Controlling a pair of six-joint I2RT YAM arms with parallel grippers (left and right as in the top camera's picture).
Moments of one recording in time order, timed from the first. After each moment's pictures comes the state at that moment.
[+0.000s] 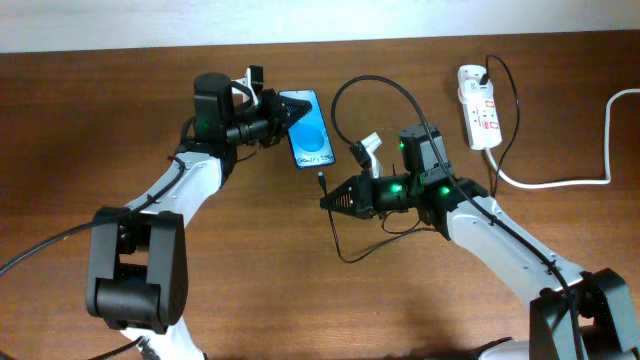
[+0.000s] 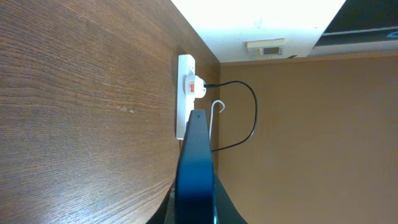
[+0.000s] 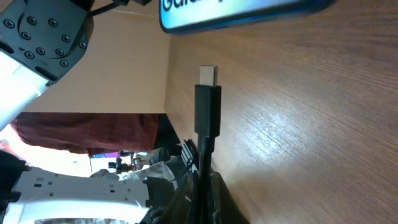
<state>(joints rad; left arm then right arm) -0.17 1.93 1.22 0.27 0.86 -1.07 0.33 1.56 0.91 -0.14 -1.07 0.68</state>
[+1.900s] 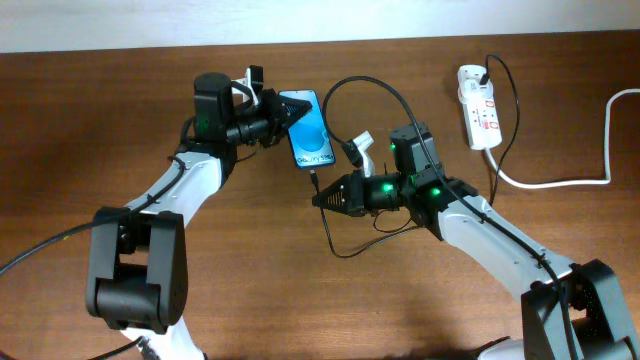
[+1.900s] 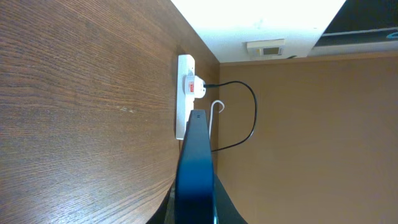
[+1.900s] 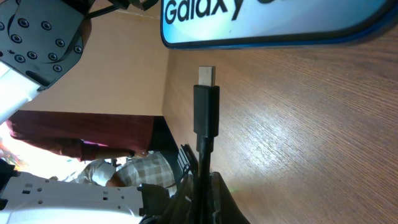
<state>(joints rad) -0.17 1.93 1.22 0.27 0.86 -1.08 0.37 1.59 0.91 -0.05 -1.05 0.70</state>
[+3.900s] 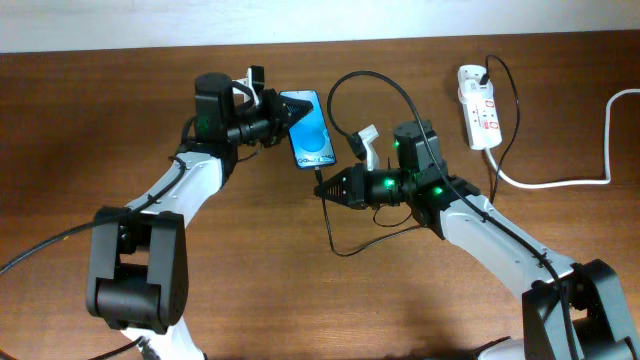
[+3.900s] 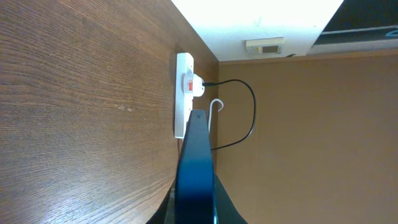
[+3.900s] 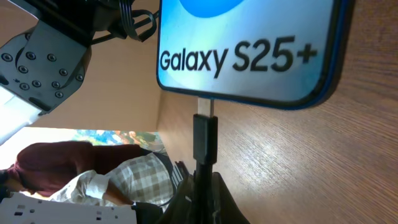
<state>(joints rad) -0.17 1.93 1.22 0.27 0.86 -1.08 0.36 1.59 0.91 0.01 -0.98 0.74</state>
